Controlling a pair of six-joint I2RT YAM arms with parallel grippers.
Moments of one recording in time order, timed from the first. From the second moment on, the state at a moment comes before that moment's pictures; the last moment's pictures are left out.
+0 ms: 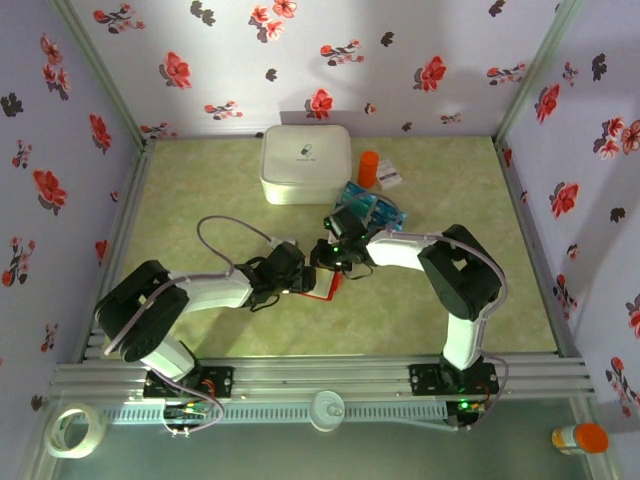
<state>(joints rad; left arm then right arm) -0.87 1.58 0.66 -0.03 -0.19 -0.70 0.73 1.86 1.04 -0.16 -0.32 0.80</state>
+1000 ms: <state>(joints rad) -0.87 1.58 0.64 0.04 -0.20 -0.70 0.72 1.81 0.98 -0.10 -0.31 0.85</state>
